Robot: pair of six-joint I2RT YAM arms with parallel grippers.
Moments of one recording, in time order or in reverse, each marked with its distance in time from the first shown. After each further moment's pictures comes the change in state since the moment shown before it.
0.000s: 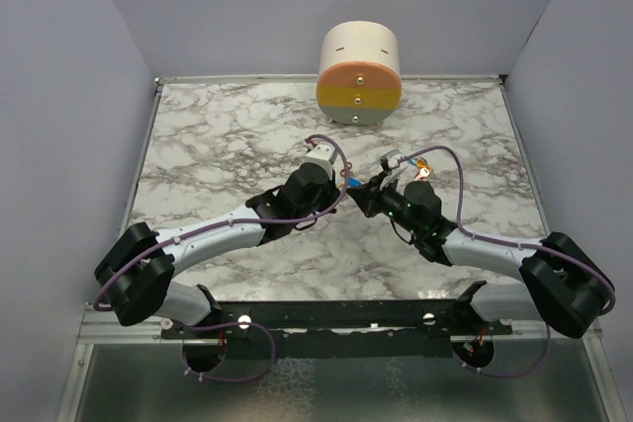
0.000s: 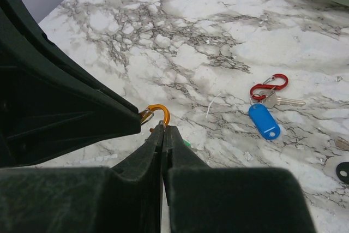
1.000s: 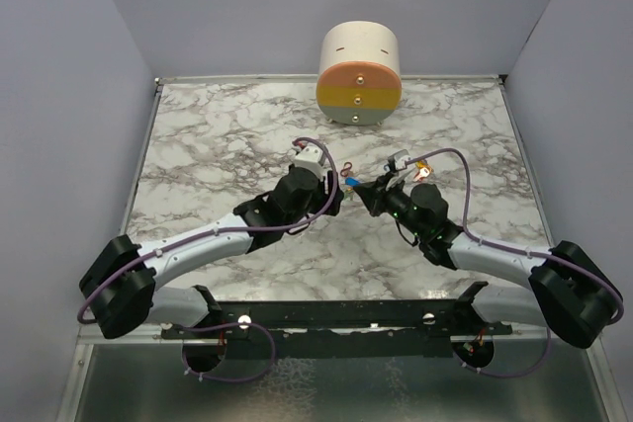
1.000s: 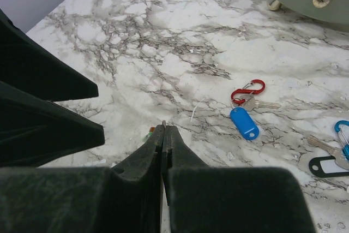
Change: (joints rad) left arm -0.005 -0.082 -0.045 -0.004 -0.034 -0.018; right arm 0.000 -0.062 -0.026 -0.003 0.055 -0.034
